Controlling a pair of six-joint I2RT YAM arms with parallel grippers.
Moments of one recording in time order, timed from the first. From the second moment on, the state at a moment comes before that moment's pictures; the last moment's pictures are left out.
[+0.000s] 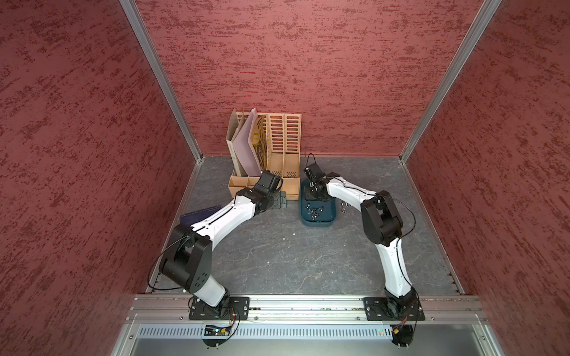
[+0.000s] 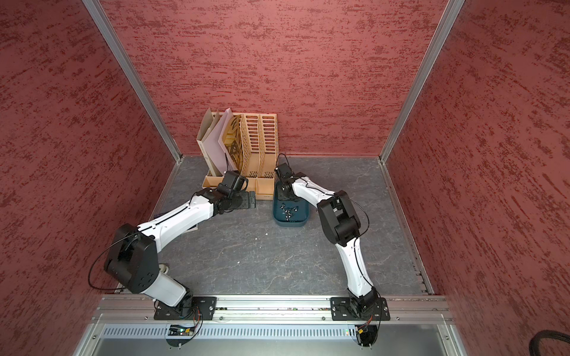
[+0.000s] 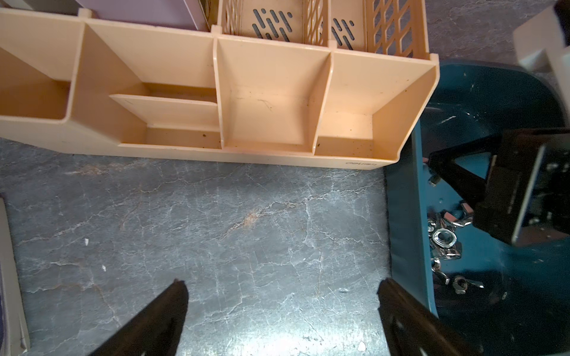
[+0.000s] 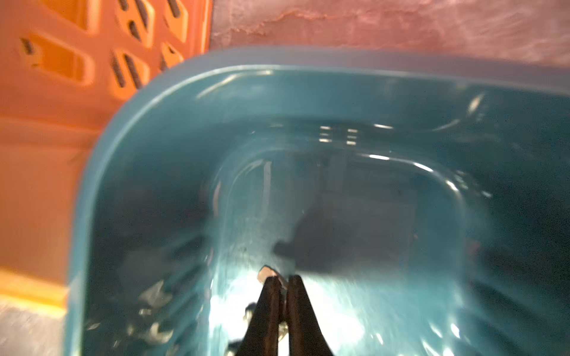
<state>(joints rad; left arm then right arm) -0.49 1.58 1.16 -0.55 -0.18 -0.47 0.53 2.21 1.76 -0.66 0.09 0.45</state>
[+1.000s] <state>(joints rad) -0.50 1.60 1.22 -0.55 -0.16 -0.47 0.25 1.69 1.26 -0.64 0.08 0.32</state>
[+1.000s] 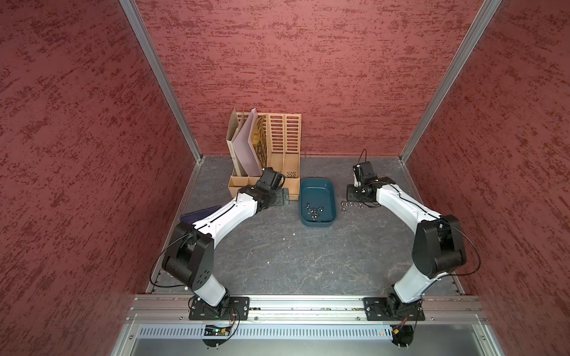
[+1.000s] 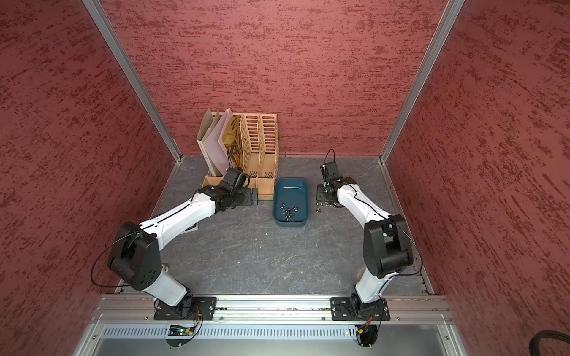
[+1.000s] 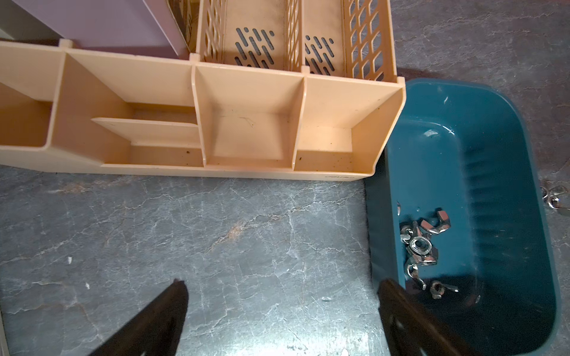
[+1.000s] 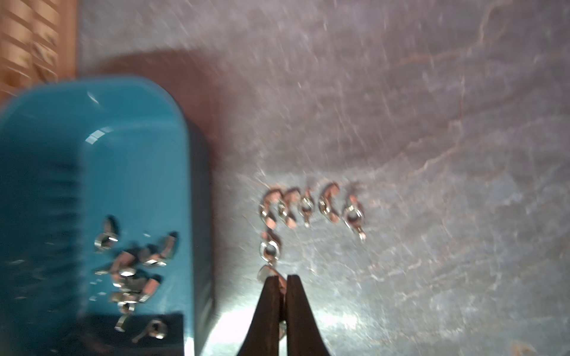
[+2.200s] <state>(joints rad) -0.50 1.60 1.22 -0.55 -0.18 -0.47 0.25 1.85 1.18 -0.54 0.06 0.32</state>
